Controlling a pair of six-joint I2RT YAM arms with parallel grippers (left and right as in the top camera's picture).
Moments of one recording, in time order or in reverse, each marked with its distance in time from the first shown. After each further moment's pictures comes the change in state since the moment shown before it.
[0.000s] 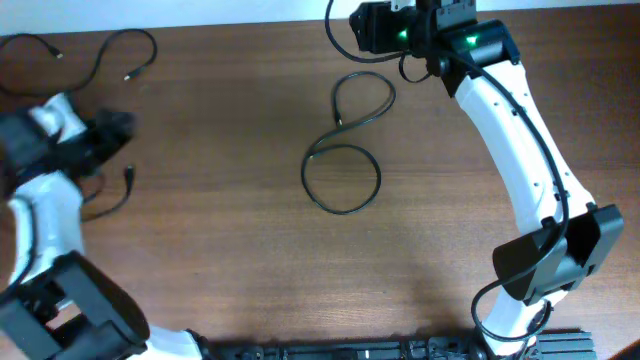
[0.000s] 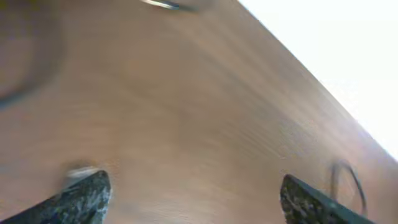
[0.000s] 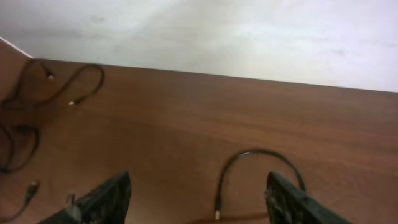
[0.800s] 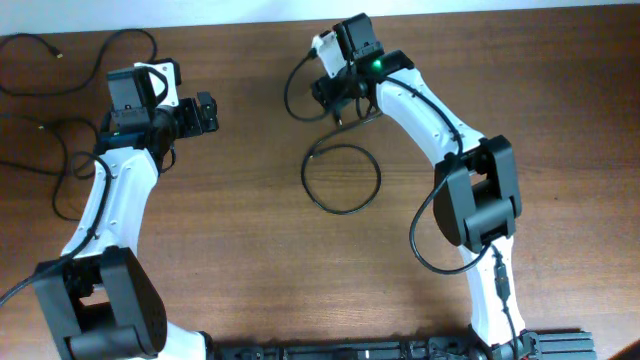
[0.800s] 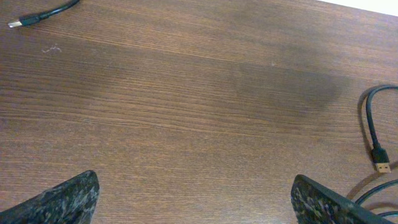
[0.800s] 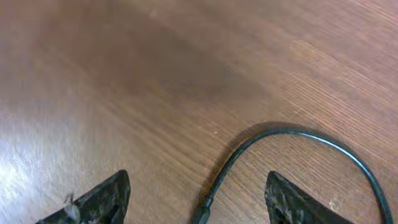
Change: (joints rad) left arm -0.424 -0.001 0.005 0.045 -0.335 0.158; right arm 0.111 0.399 -0.004 0.088 0.018 -0.352
